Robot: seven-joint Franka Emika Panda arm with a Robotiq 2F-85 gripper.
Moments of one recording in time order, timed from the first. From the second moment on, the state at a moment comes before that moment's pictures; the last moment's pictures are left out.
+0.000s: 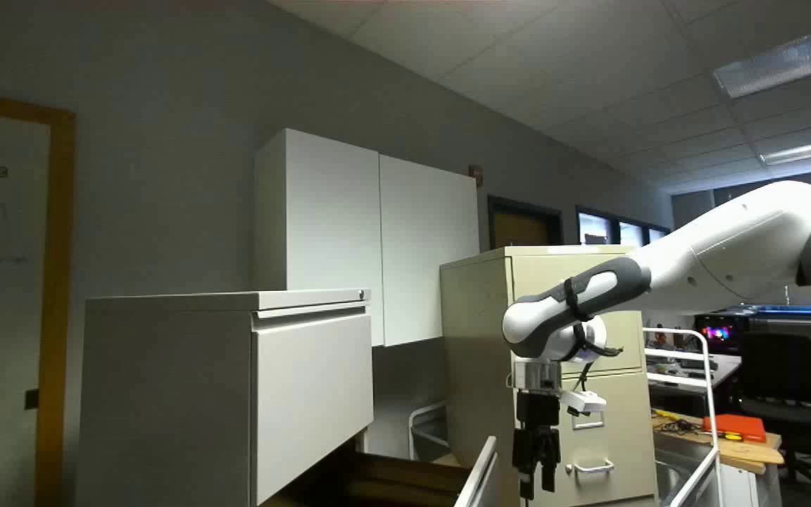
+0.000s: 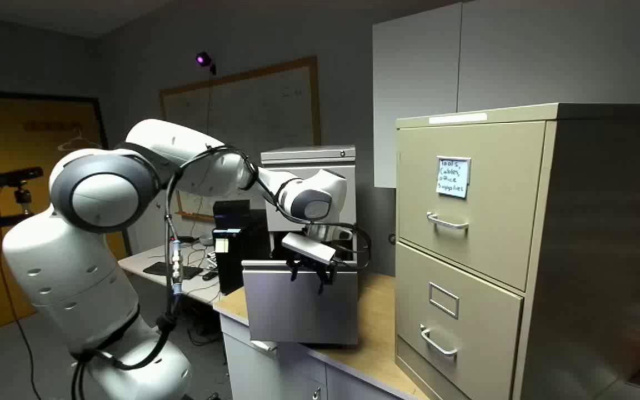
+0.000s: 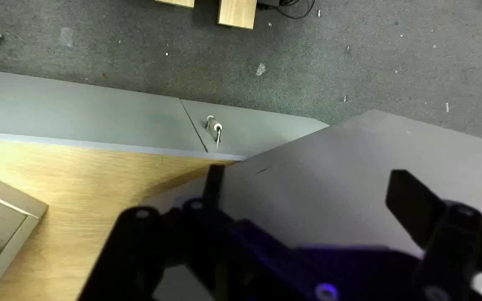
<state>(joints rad) 0.00 -0.25 -0.28 -2.26 0.15 1.86 -0.48</state>
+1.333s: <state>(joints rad) -0.08 -0.16 -0.25 -2.26 0.25 1.96 -0.47</state>
